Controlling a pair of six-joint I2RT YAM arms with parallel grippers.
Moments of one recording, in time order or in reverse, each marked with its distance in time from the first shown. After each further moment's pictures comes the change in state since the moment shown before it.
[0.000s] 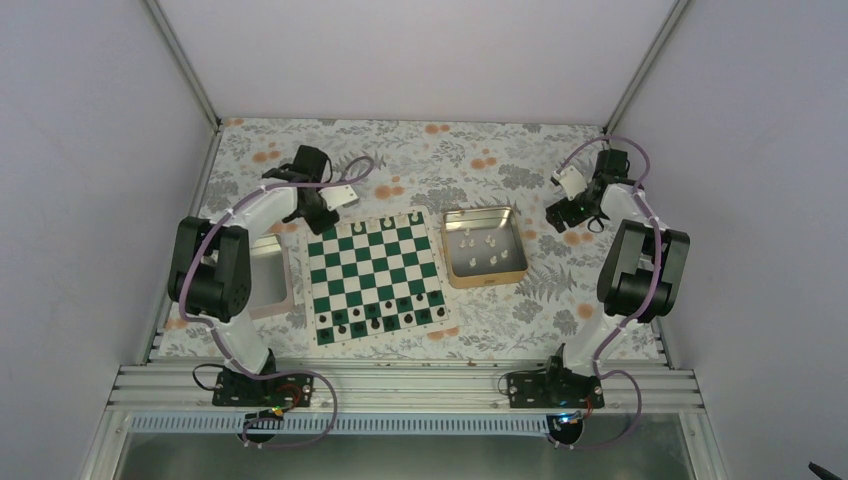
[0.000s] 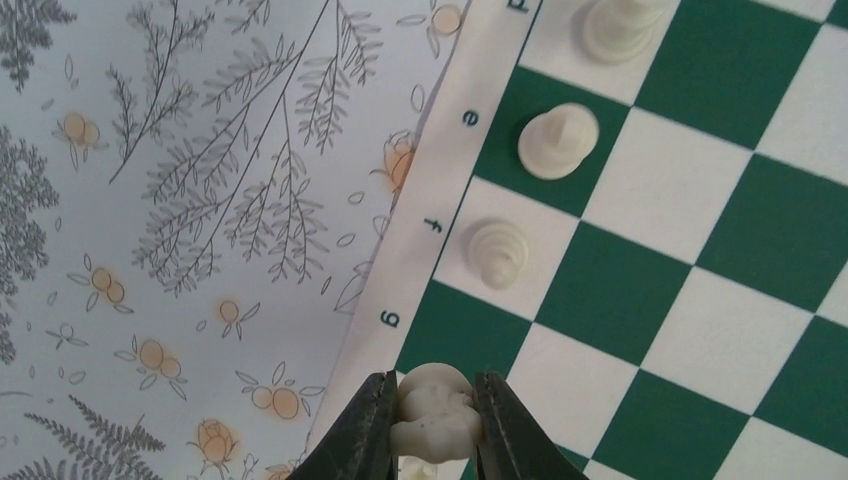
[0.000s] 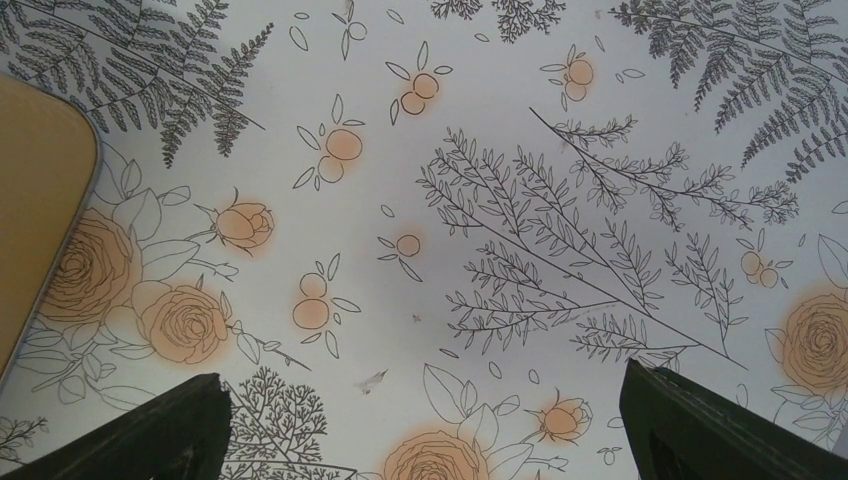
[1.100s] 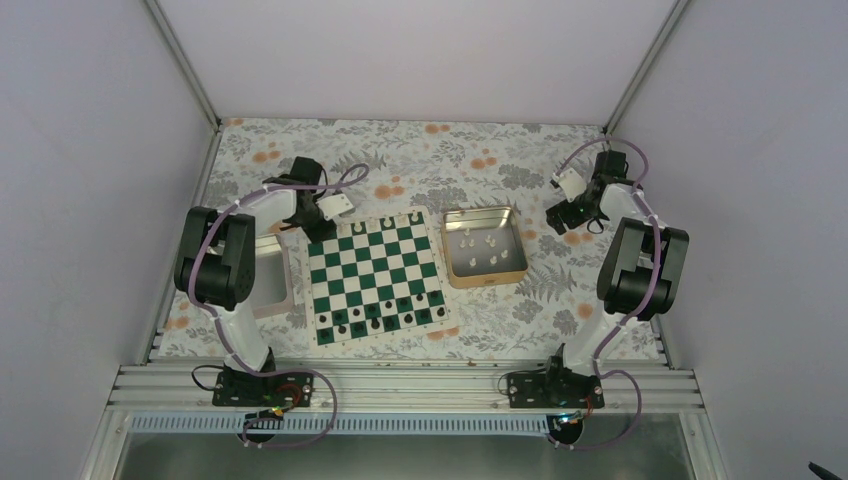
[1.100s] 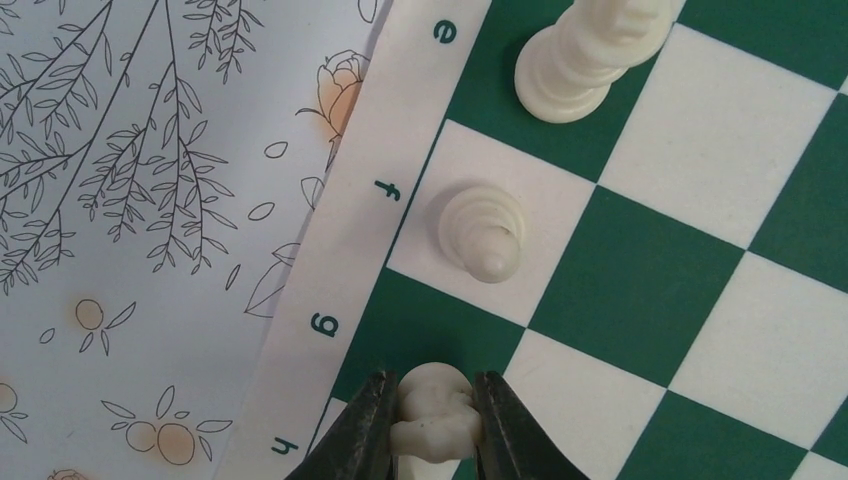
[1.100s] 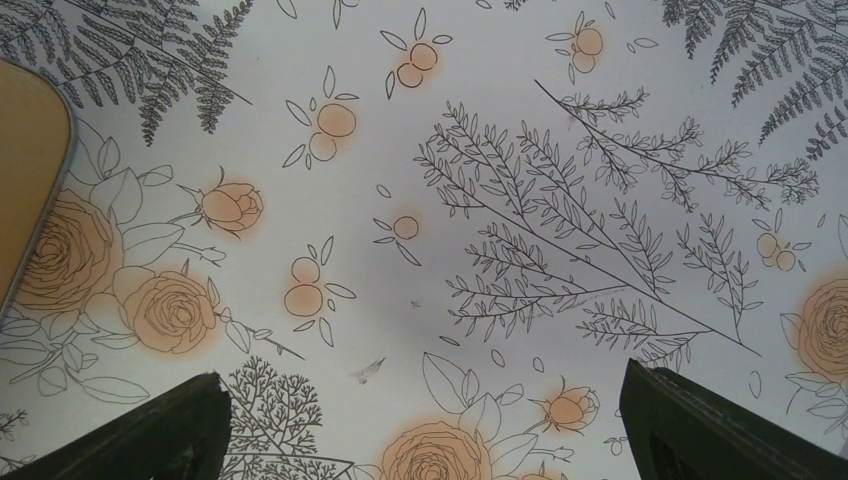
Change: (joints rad) left arm 0.061 0.079 -0.071 0.068 0.074 0.002; right arm 0.000 0.015 0.000 -0.008 0.025 0.000
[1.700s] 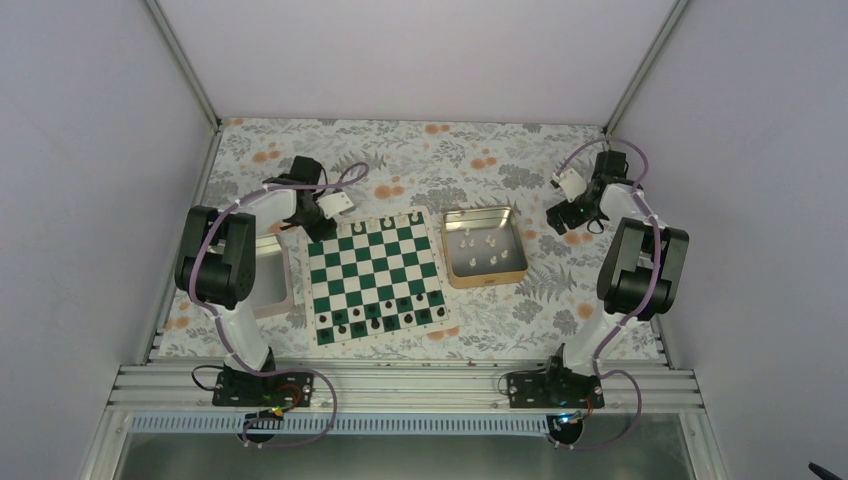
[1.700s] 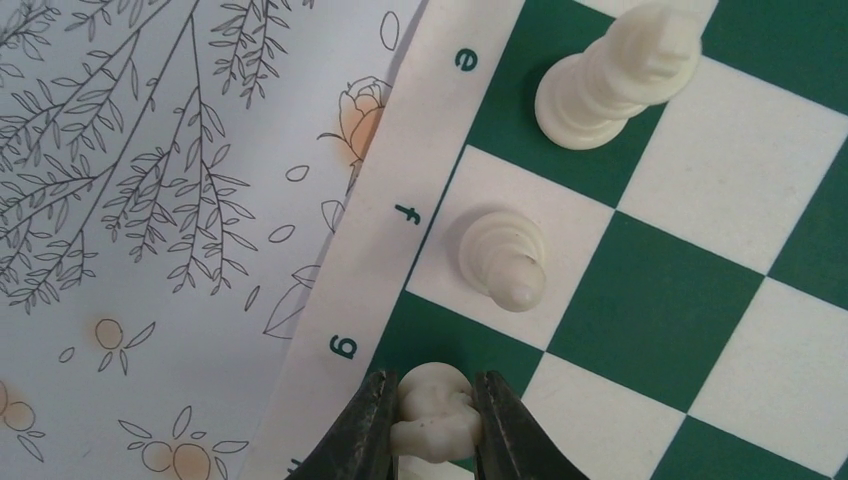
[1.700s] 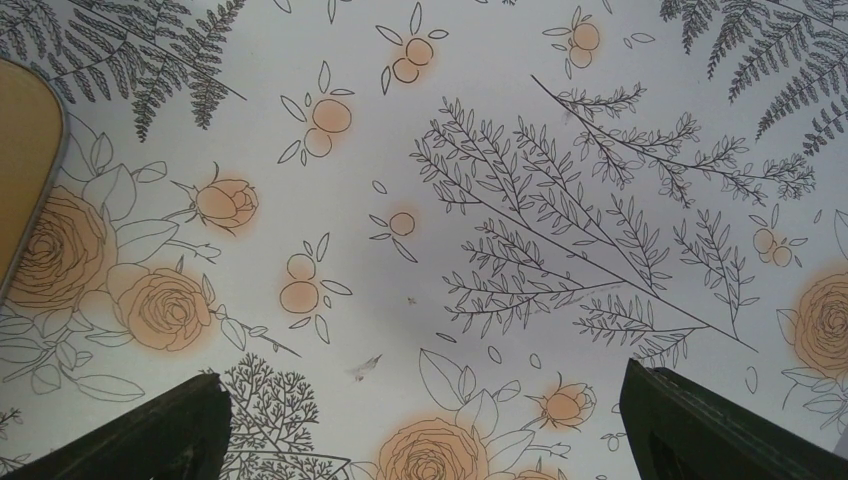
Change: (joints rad) left arm 0.004 0.008 0.000 0.029 0.012 -0.001; right arm 0.000 0.000 0.000 0.000 0.008 0.000
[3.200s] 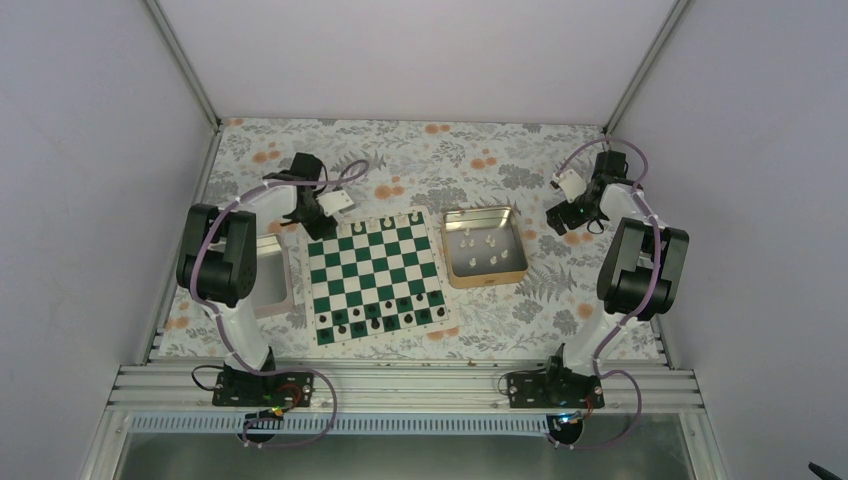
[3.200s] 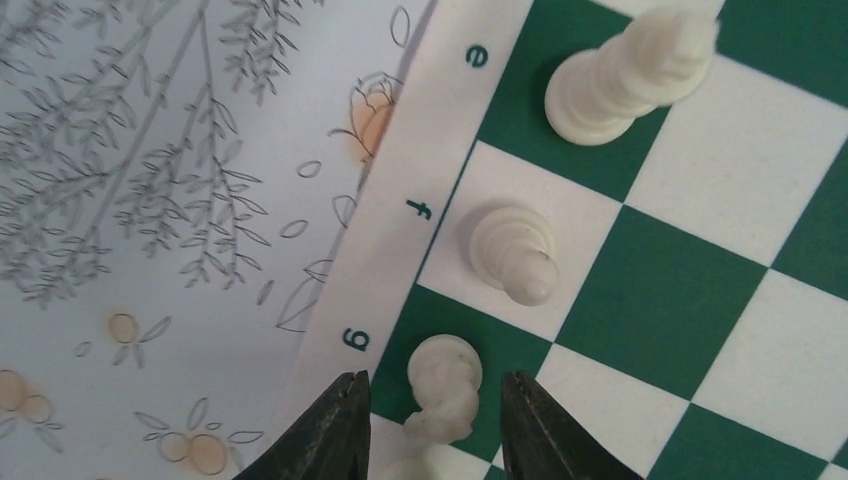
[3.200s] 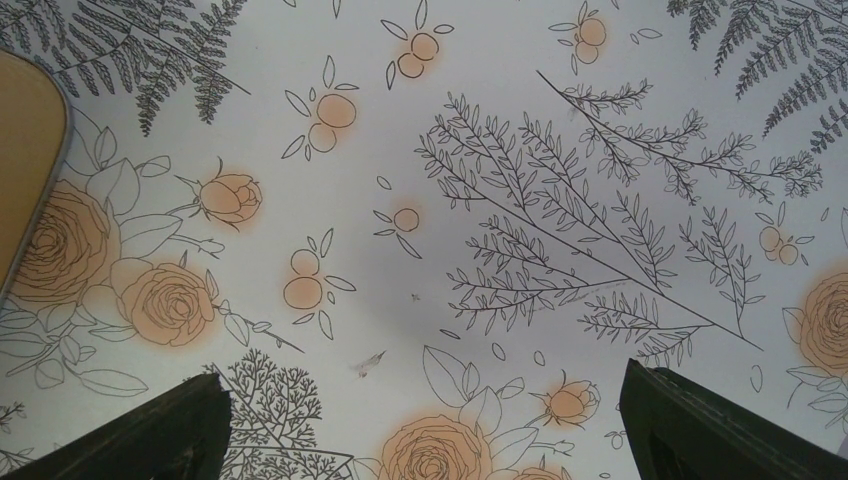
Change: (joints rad) left arm 0.001 0.018 0.029 -0.035 -0.013 0.005; right arm 0.000 0.000 0.000 -0.006 0.000 -0.004
